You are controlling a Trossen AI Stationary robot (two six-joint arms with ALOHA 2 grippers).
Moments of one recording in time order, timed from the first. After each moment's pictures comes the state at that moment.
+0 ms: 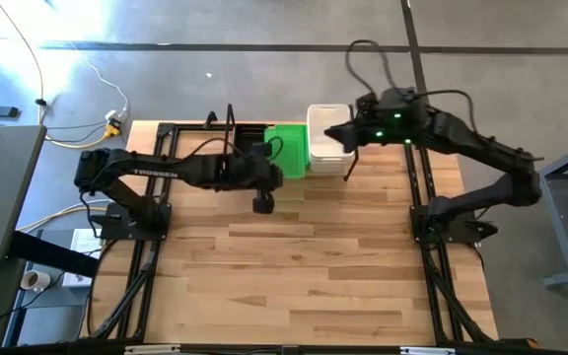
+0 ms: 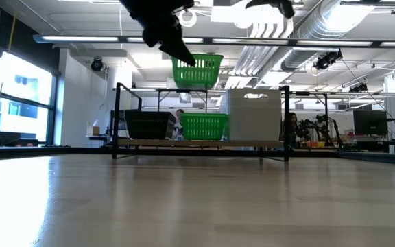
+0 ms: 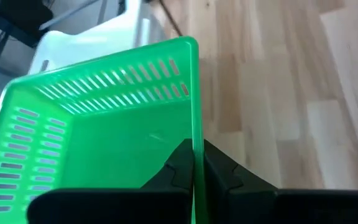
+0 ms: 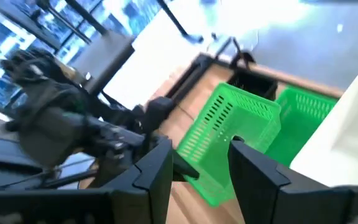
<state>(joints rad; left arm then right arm) 0.19 1.52 1.20 -0.41 -0.31 0.36 -0.33 1.23 1.44 -0.62 -0.03 0.67</state>
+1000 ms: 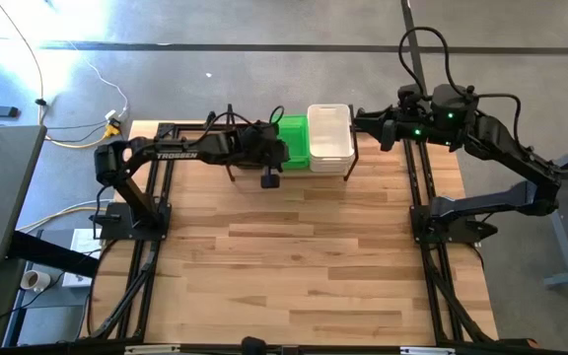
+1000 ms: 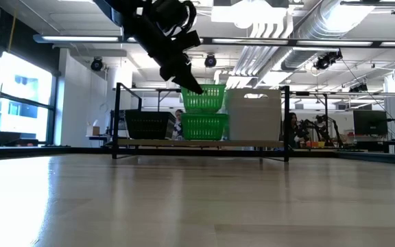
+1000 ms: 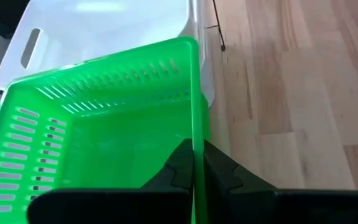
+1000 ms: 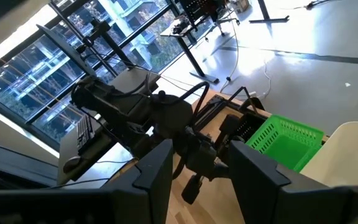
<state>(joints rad) 0.46 1.67 1.20 -0.24 -0.03 0.49 -0.33 1.03 1.44 -0.62 0.01 0.57</state>
